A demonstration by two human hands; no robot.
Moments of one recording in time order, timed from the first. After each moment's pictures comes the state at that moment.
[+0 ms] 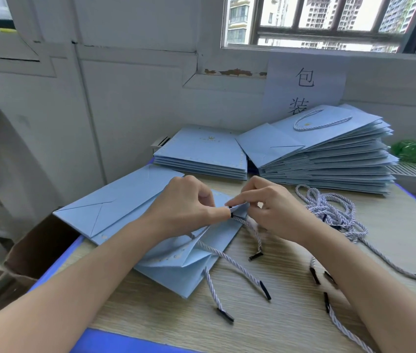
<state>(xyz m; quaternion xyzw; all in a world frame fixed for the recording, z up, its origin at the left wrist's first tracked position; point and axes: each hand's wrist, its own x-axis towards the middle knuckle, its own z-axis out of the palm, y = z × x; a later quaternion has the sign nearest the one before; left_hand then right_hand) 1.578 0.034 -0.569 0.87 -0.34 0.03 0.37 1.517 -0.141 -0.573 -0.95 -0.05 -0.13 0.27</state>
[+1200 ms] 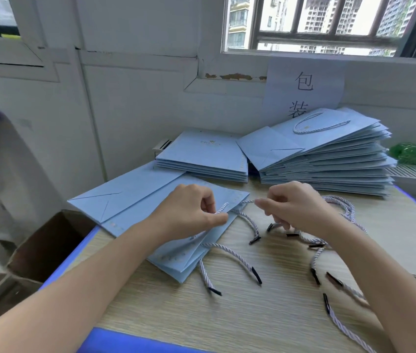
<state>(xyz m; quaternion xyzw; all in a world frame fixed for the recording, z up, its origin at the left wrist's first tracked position) 1.592 0.033 -0.582 0.87 -0.36 0.02 0.33 1.504 -0.160 -0.561 -0.94 0.08 -0.10 0.31</state>
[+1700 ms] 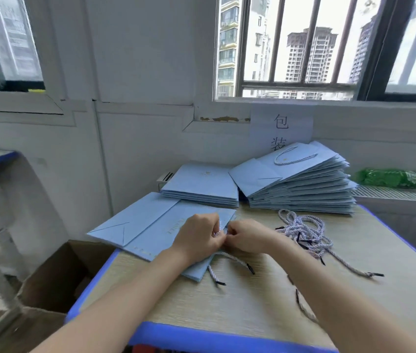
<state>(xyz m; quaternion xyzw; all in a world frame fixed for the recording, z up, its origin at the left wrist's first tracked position) 1.573 0.020 -0.594 0.85 -0.40 0.13 0.31 1.517 -0.107 -0.563 -0.99 0.06 0.03 0.12</state>
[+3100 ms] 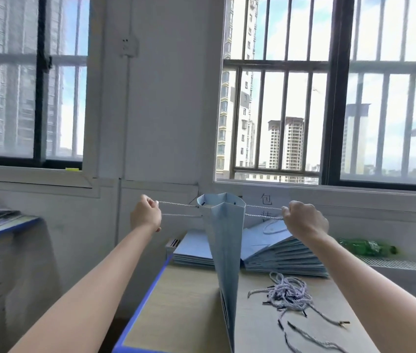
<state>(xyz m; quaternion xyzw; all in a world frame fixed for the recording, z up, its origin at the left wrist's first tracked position) 1.585 0.136 -0.427 0.77 -0.06 0.22 0.60 1.417 -0.128 -0.407 -0.88 0.27 -0.37 0.08</state>
